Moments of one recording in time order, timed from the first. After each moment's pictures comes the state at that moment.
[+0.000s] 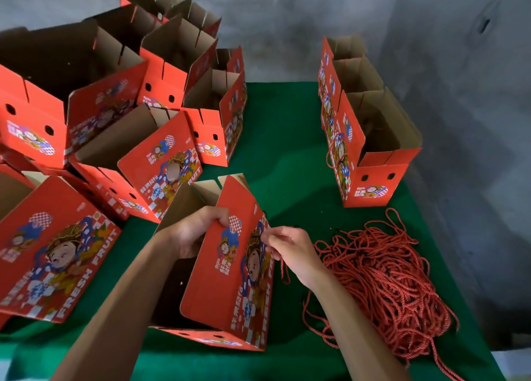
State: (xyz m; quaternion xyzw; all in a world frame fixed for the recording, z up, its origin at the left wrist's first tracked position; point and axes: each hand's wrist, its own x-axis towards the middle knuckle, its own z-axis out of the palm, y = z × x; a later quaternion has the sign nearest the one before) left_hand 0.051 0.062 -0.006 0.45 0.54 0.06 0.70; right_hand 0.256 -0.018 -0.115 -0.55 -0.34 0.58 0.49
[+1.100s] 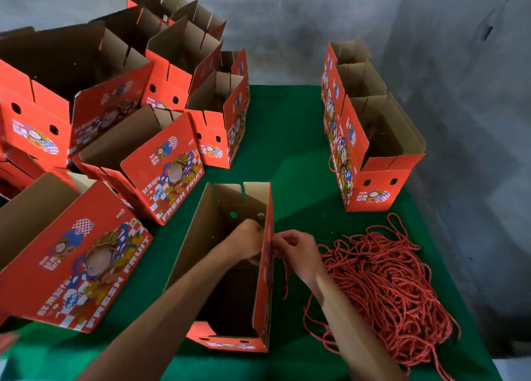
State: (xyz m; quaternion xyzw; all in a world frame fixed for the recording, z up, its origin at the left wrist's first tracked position) left_hand 0.125 0.038 -0.033 0.65 0.56 0.03 0.51; right_hand 0.269 -0.006 -0.152 -0.59 -0.39 0.50 0.49
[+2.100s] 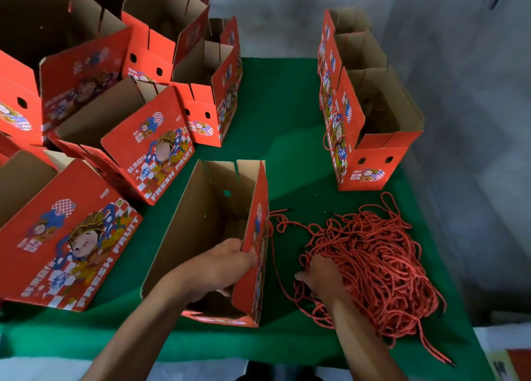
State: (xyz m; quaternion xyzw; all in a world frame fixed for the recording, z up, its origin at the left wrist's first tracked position) left_hand 0.082 -0.022 -0.034 0.55 0.55 -0.04 0.62; right_hand 0.313 -0.063 -0.207 -0.81 -0.42 0.40 0.05
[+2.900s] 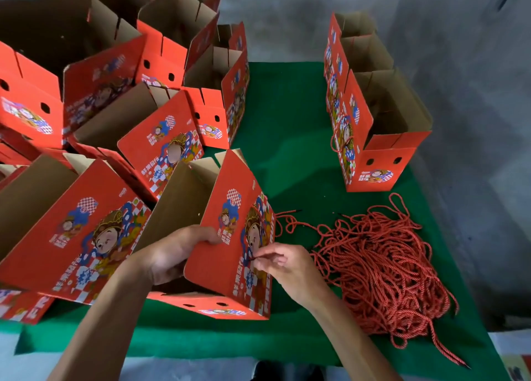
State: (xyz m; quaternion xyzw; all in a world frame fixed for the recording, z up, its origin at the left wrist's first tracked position) left_hand 0.011 0.002 -0.011 0.47 0.55 0.08 0.69; right_hand 0.238 -0.082 -0.123 -0.56 -0.51 0.51 0.41
